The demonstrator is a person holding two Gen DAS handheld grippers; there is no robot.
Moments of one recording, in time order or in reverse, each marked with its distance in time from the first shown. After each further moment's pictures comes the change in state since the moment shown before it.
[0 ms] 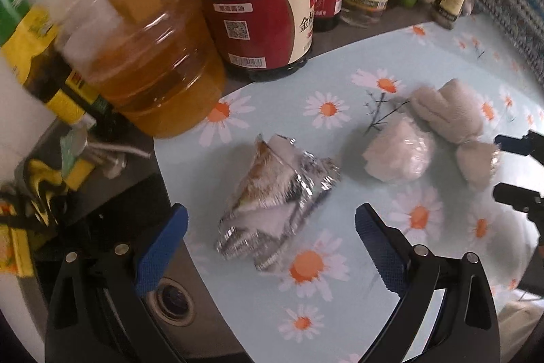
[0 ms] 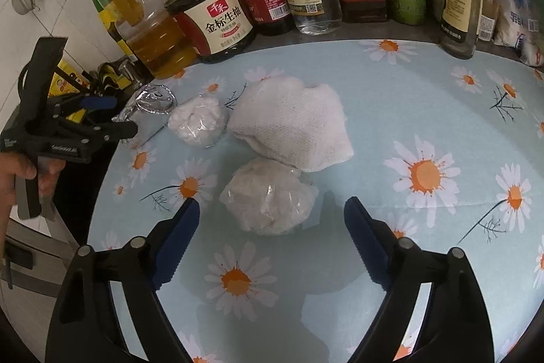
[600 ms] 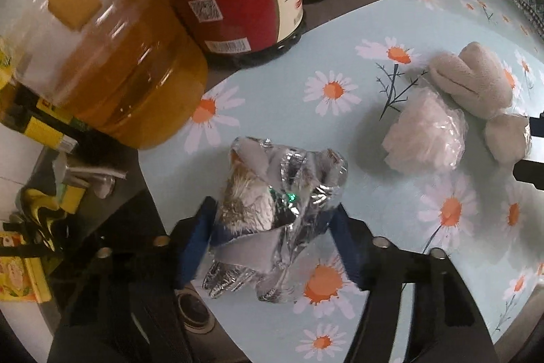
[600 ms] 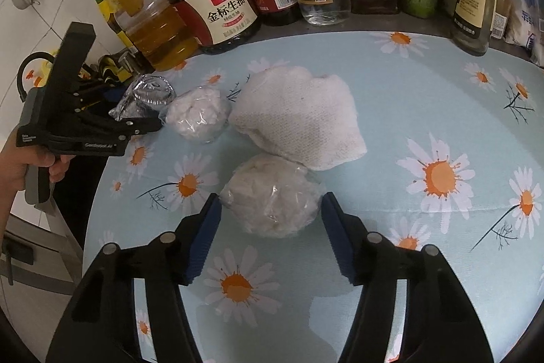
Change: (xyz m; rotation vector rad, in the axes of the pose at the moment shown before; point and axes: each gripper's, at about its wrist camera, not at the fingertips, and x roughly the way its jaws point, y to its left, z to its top) left arm 0.034 -0.015 0.008 0.093 0.056 0.041; right arm 0.010 0.002 0.001 -0.017 0.024 0.023
